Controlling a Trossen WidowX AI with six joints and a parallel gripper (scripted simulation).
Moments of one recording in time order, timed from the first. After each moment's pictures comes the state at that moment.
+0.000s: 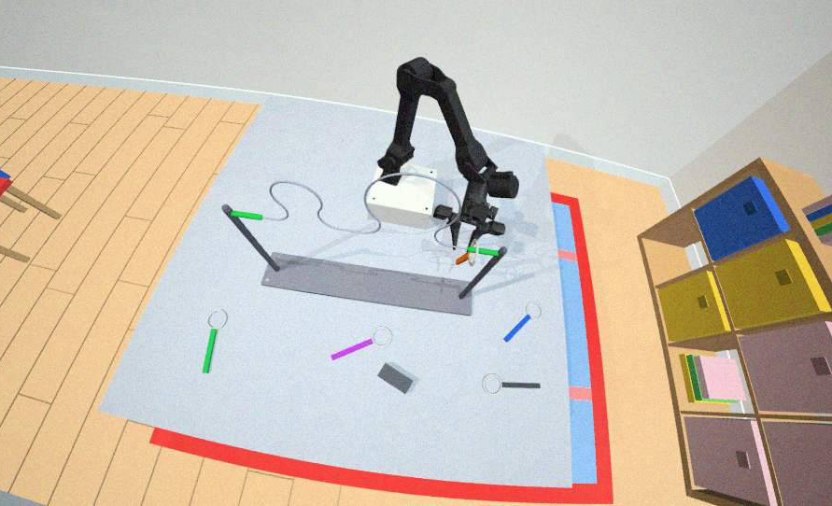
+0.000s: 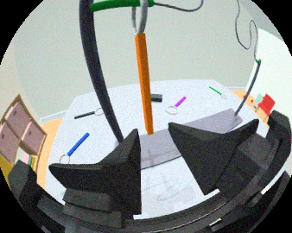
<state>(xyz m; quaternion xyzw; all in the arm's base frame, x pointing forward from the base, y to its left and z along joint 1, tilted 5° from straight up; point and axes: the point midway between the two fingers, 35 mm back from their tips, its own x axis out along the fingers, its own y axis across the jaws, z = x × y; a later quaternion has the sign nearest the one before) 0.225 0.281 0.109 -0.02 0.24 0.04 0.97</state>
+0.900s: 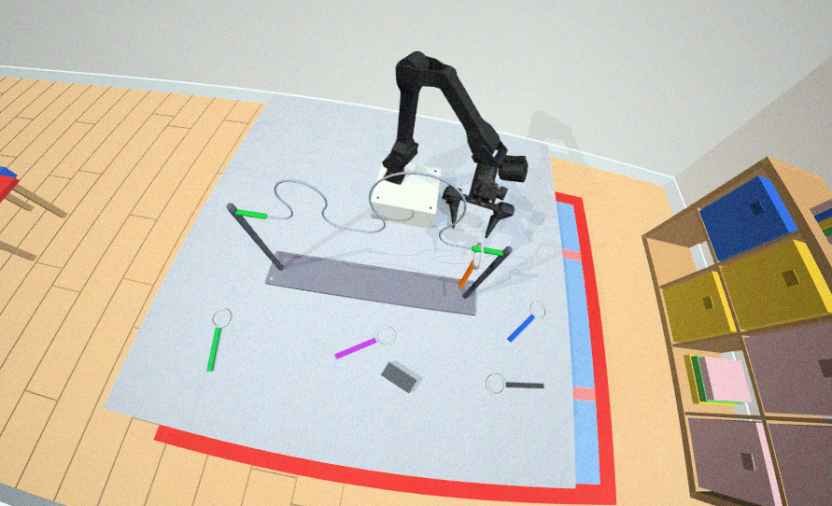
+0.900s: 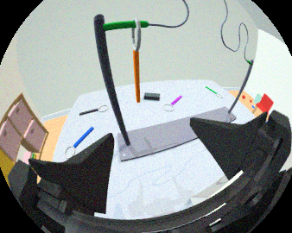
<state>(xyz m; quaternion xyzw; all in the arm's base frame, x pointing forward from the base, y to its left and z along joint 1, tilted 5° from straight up) 0.181 0.277 0.132 -0.02 0.25 0.05 0.97</state>
